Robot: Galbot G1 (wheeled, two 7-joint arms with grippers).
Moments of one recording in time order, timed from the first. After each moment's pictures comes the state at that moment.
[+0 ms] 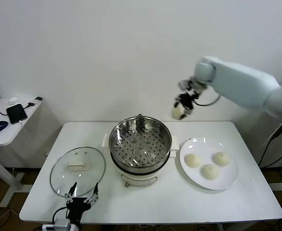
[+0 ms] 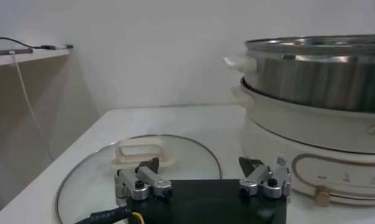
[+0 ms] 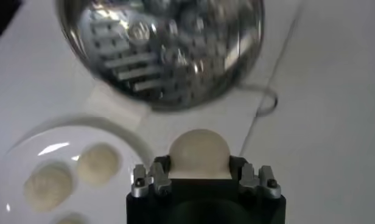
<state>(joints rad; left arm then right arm) 1.70 -1.44 -0.56 -1.97 -0.10 0.08 -0.04 0.74 1.16 -1.47 1.00 0.42 0.15 -1.16</state>
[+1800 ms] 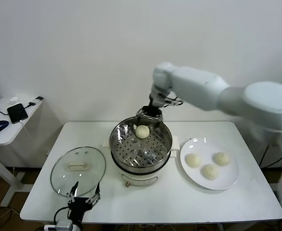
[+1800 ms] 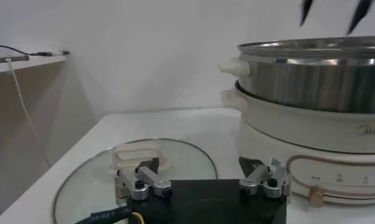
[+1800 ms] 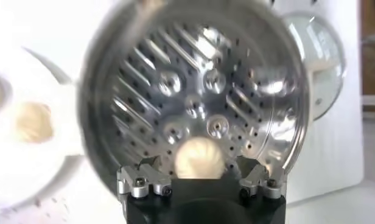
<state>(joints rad) 1.71 -1.44 -0.54 -1.98 -0.08 0.06 -0.04 0.73 1.28 -1.55 0.92 0.30 0.82 -1.06</state>
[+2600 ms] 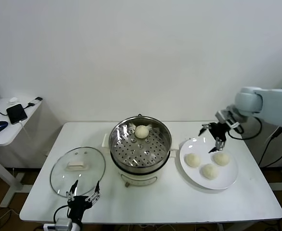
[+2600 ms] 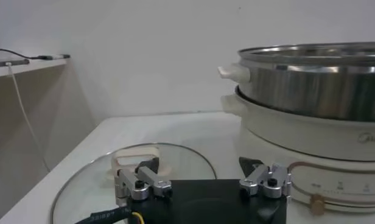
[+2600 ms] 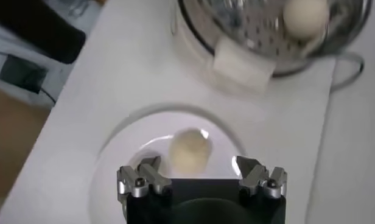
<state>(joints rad) 1.70 -1.44 -0.55 -1.98 -0.08 0.07 -0.04 0.89 0.75 -1.94 1.36 0.64 0.01 -0.87</state>
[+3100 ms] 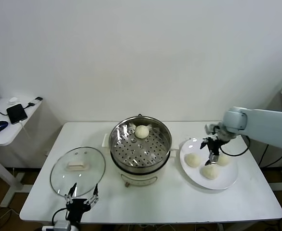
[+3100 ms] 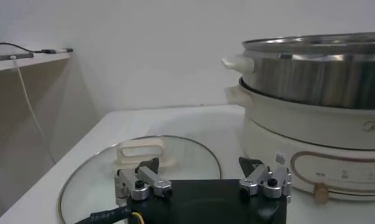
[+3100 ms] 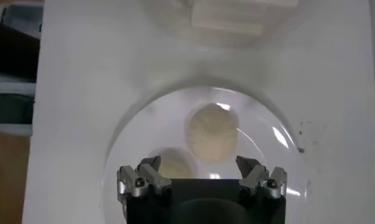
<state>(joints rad) 1.71 -1.44 -0.56 -1.97 -0.08 0.07 -0.04 0.59 0.82 -1.75 1.22 0.65 -0.20 -0.84</state>
